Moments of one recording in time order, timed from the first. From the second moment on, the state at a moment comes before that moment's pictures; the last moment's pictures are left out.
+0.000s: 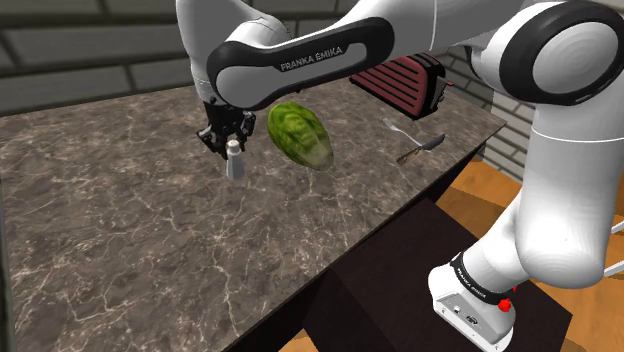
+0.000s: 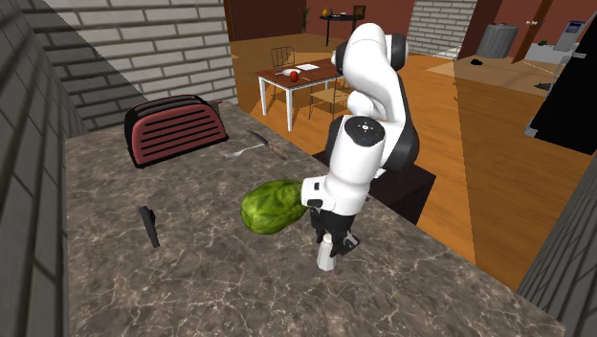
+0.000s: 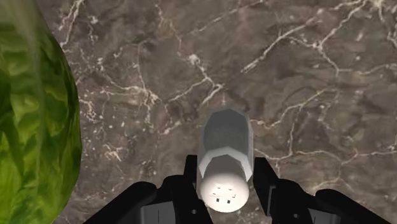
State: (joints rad) arm 0.31 0.50 0.37 -1.54 -0.33 1.97 0.68
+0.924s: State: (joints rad) arm 0.31 0.45 0.38 -1.42 -0.30 1.81 0.64
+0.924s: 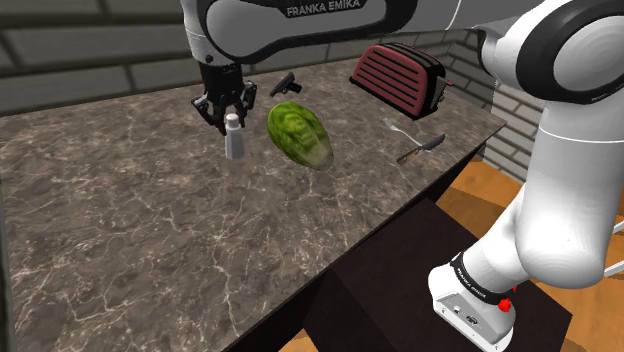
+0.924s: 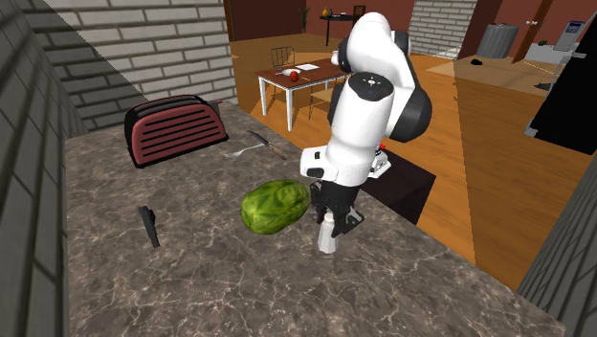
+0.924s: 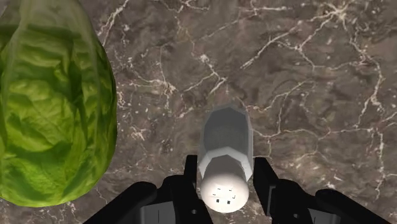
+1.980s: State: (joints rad) arm 0.34 0.47 0.39 -1.19 -0.30 1.60 0.61
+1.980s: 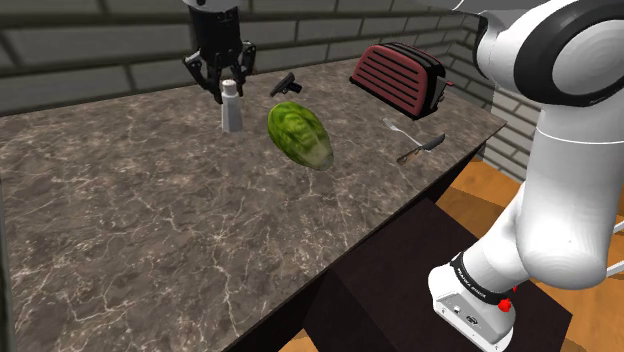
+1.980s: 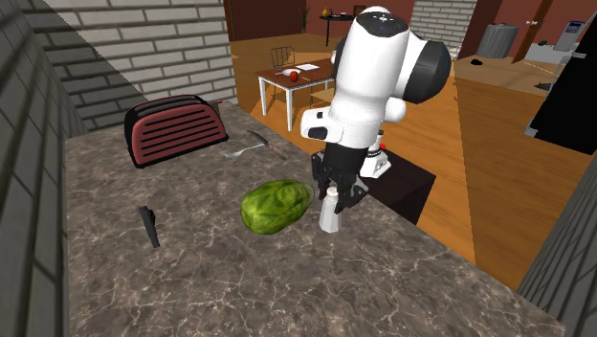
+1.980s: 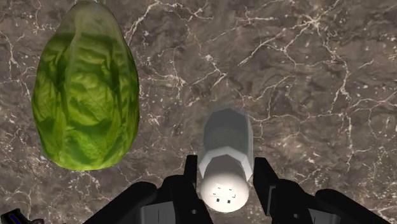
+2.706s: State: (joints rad) arm 0.14 0.07 0.35 -1.71 -0.16 1.77 0.43
